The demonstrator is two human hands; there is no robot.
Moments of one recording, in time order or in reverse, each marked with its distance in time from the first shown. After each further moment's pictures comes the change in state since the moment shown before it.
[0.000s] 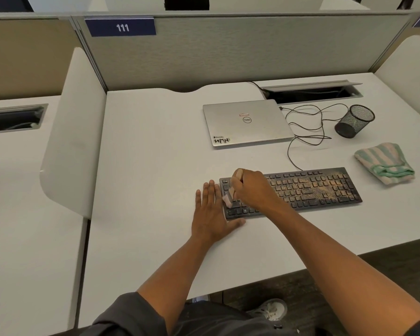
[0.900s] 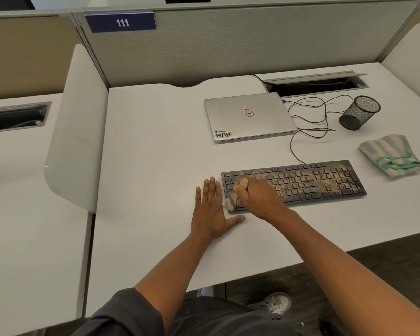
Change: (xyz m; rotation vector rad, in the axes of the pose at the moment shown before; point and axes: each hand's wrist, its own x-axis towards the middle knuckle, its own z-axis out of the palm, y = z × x) left_hand -0.012 -0.006 0.002 0.000 0.004 0.013; right_hand -0.037 0.010 0.004 -0.024 -0.019 -0.073
